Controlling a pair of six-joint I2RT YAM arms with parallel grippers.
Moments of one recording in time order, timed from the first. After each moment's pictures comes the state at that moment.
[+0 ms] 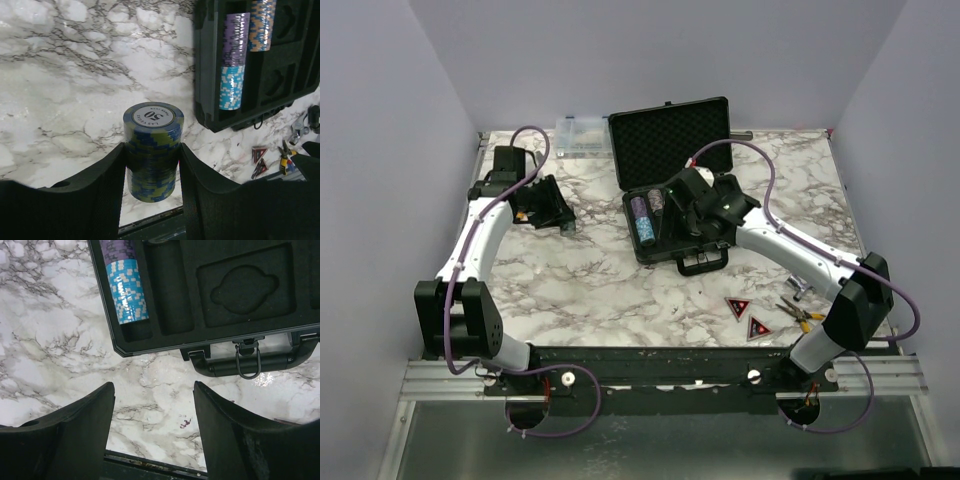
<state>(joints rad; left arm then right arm) 0.00 1.47 1.25 -0.77 0.41 -0.38 0.79 1.59 1.40 -0.75 0.25 0.76</state>
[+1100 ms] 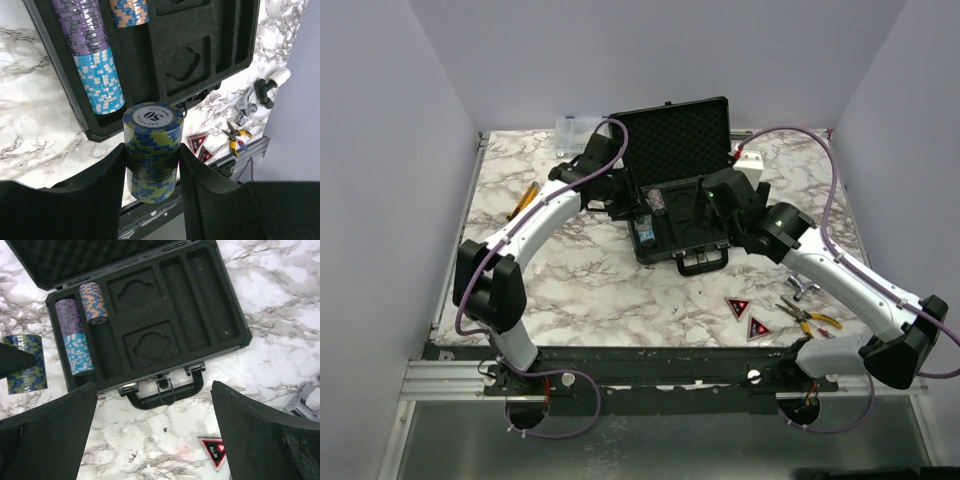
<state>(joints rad) -0.46 1.67 1.49 -0.69 0.32 -0.75 0.79 1.33 1.36 -0.78 0.64 0.62</state>
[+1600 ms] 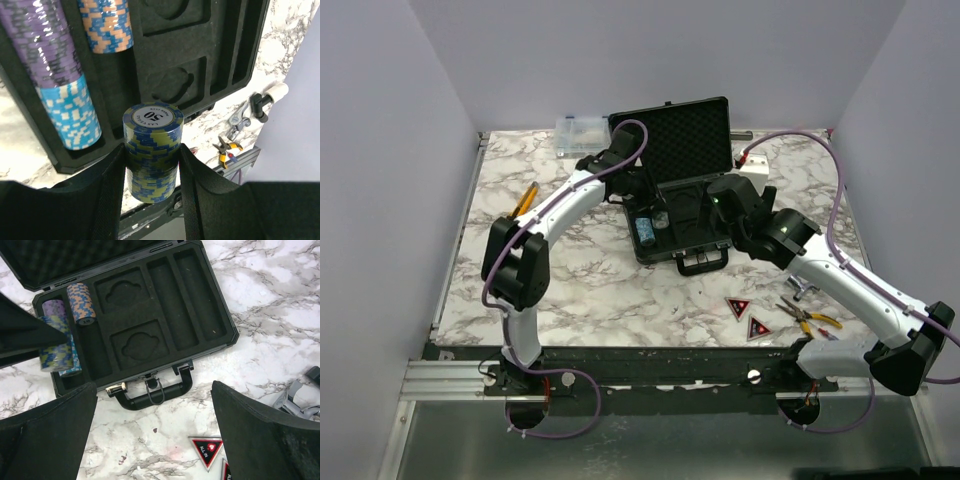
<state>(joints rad) -0.51 1.87 1.63 -0.69 0.31 -0.86 0.79 1.26 1.29 -0.77 0.68 0.61</state>
